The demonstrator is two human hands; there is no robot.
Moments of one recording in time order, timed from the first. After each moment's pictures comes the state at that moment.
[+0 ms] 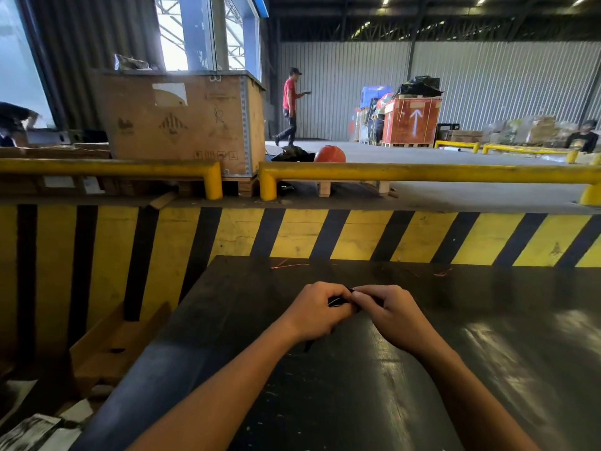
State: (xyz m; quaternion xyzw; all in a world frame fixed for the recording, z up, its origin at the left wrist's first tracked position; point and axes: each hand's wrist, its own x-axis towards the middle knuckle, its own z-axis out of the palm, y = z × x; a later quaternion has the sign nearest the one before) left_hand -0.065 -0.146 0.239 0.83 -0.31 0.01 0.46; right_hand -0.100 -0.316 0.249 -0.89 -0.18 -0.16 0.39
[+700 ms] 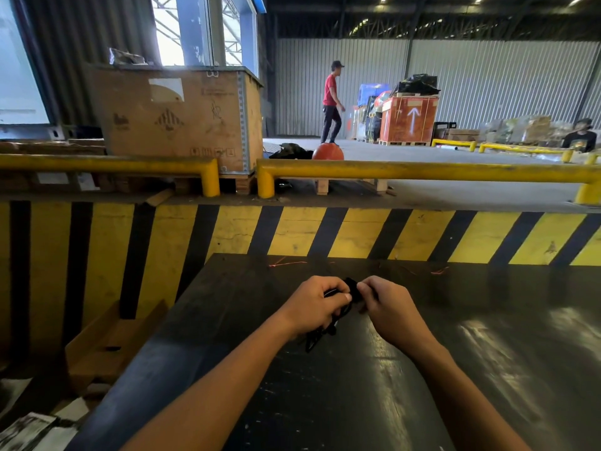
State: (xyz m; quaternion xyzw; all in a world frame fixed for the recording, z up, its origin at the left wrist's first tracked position) left_hand -0.065 -0.144 0.246 0.79 -0.28 -0.03 0.54; right_hand -0.088 -0.309 0.243 -0.91 -0.10 -0.21 0.35
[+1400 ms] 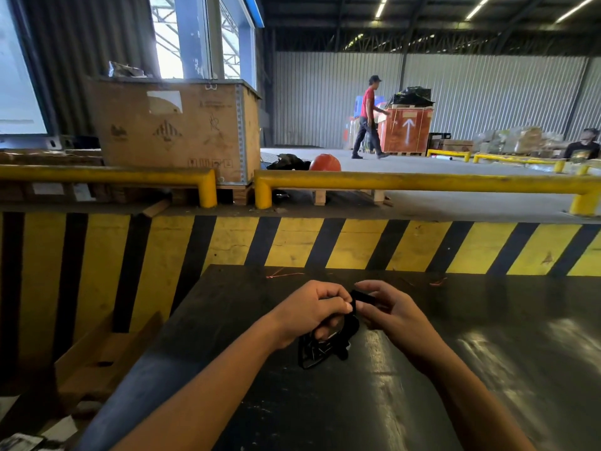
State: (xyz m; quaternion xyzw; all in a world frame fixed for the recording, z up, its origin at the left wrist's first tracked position) left_hand -0.075 -0.135 0.277 0.74 -0.32 -0.13 0.58; right_hand -0.097 -0.321 0.257 -0.82 -0.14 -0.10 0.55
